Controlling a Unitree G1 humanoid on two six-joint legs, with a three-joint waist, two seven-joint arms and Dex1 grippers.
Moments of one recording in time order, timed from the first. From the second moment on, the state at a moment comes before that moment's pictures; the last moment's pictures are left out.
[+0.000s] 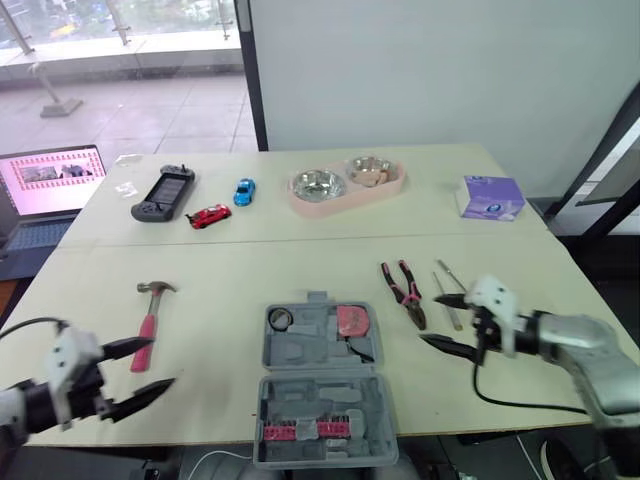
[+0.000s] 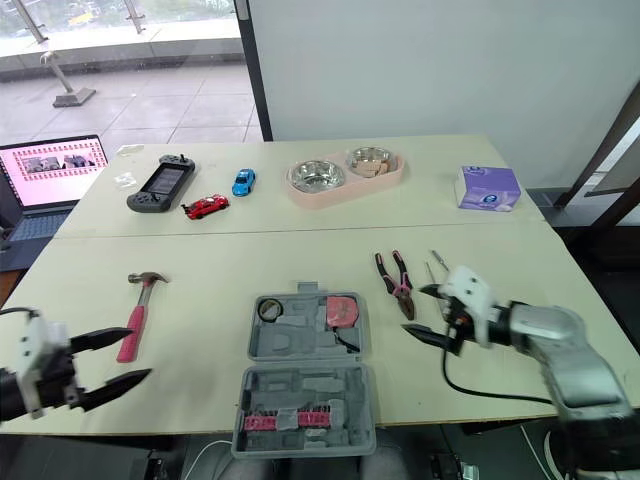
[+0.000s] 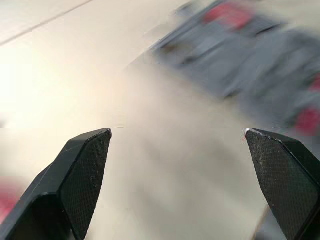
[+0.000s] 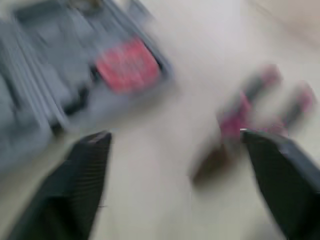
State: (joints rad) left arm 0.41 0.82 0.56 0.00 -0.52 0.09 -1.16; right arm 0.00 -0.83 -0.23 -0.06 0.29 0.29 1.06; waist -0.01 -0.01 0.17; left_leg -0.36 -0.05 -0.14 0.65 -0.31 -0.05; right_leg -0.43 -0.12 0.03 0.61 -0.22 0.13
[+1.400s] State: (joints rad) left arm 0.32 0.75 0.28 -0.27 -0.53 0.01 -1.30; right arm 0.14 -0.31 -0.10 -0.53 0.19 0.76 0.19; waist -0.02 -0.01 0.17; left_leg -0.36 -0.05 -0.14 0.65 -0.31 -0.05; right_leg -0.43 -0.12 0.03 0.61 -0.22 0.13
